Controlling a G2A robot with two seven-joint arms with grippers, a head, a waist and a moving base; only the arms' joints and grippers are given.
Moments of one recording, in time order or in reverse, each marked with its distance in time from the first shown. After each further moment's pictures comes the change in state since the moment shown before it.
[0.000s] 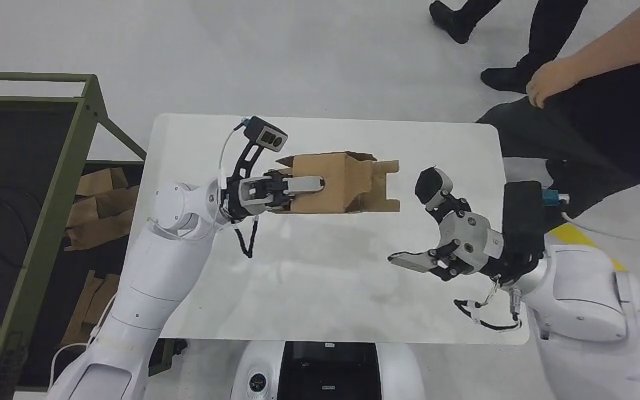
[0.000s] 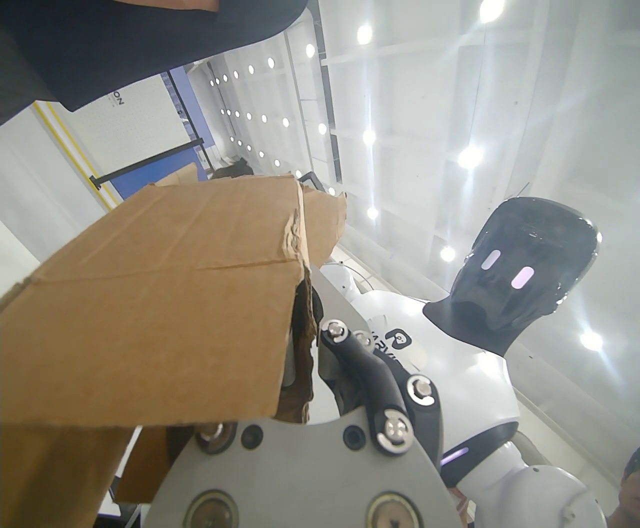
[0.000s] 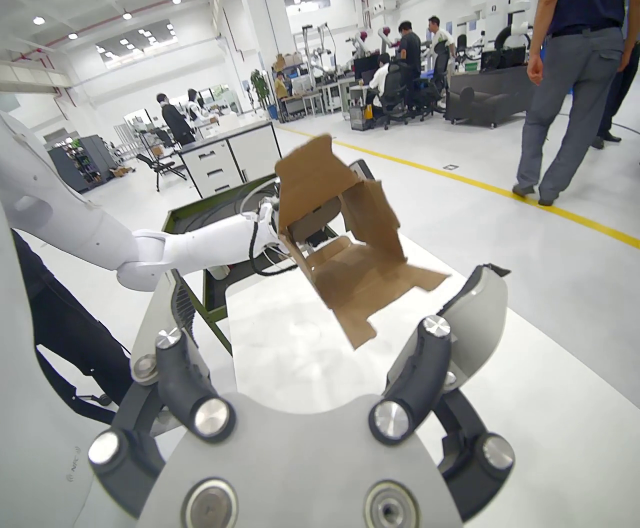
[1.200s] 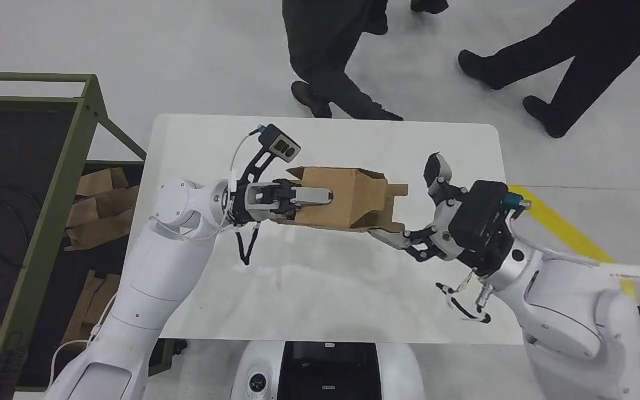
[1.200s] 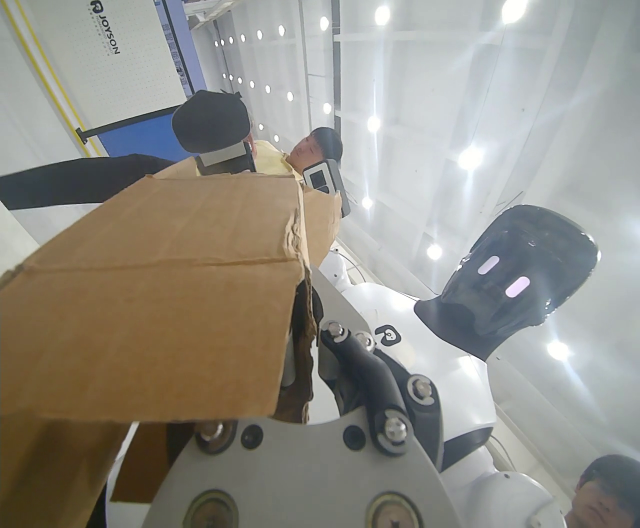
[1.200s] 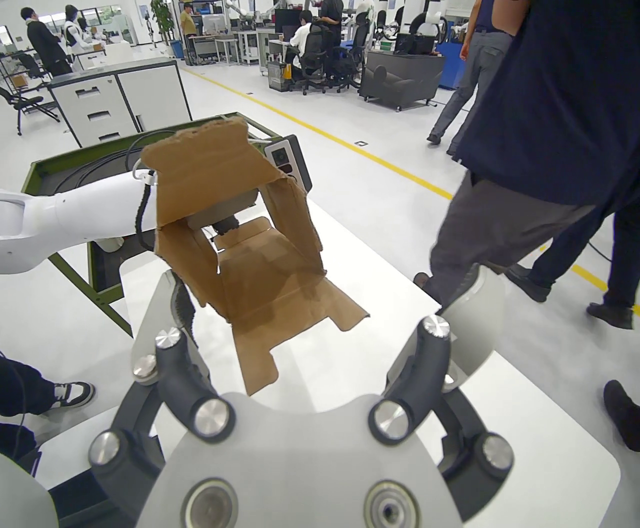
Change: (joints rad) left arm -0.012 0.003 0.022 -0.011 -0.029 0.151 -0.056; right arm 0.013 0.002 -0.085 -0.097 -0.477 0.191 -0.108
